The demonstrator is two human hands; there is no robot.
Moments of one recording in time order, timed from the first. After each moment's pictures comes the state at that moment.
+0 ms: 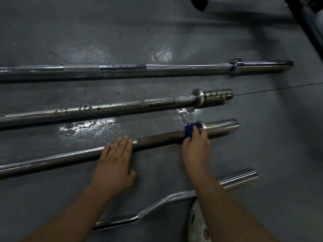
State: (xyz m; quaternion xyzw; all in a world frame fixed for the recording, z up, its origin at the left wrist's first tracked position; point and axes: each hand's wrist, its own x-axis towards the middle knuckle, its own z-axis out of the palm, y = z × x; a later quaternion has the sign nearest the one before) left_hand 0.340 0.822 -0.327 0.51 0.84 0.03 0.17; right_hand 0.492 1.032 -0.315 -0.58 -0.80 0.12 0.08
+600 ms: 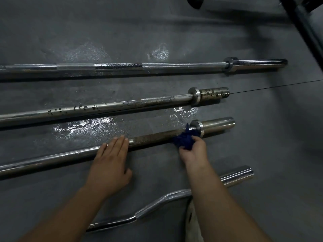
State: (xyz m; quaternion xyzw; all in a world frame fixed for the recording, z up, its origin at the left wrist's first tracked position) left_hand 0.337 0.822 -0.326 0.51 0.84 0.03 0.17; right_hand 0.483 1.046 -0.323 -0.63 -0.02 0.69 0.36
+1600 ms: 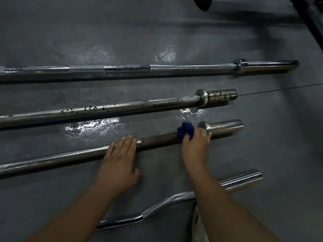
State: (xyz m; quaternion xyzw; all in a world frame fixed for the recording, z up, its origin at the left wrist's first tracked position) left_hand 0.339 0.821 -0.328 0.51 0.84 0.04 0.18; right_hand 0.475 1.023 -0.316 -0.57 -0.79 0.20 0.15
